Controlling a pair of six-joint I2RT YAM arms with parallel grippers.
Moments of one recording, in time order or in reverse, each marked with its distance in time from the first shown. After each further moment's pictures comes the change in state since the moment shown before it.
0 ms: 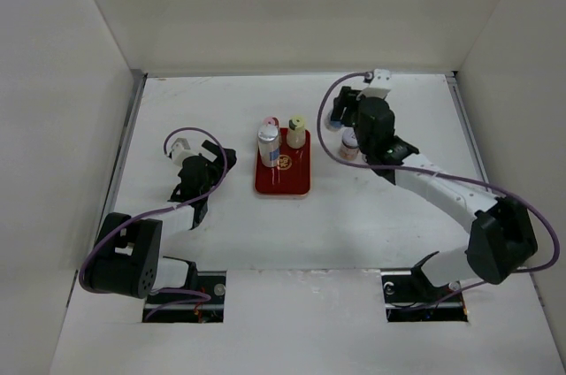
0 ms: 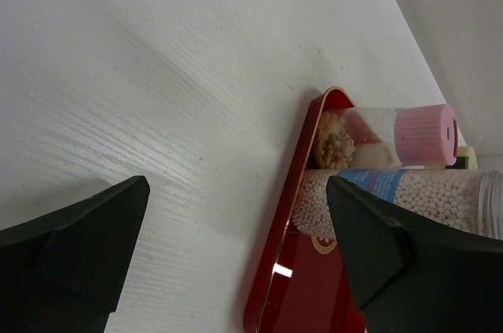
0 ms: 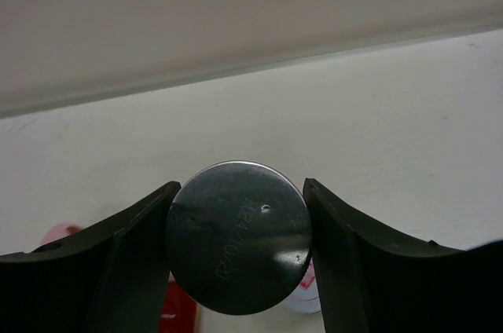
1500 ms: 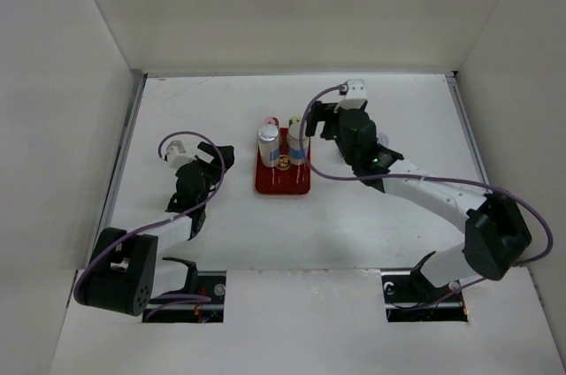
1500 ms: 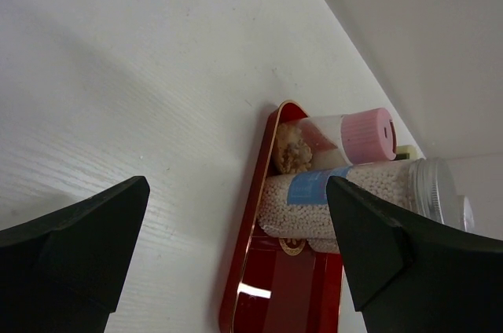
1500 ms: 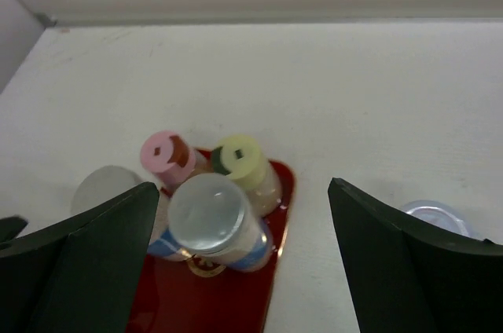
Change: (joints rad) left arm -0.010 -0.090 -0.069 0.116 -0.010 0.000; right arm 0.217 0.083 -0.002 0.026 -0.065 -0.003
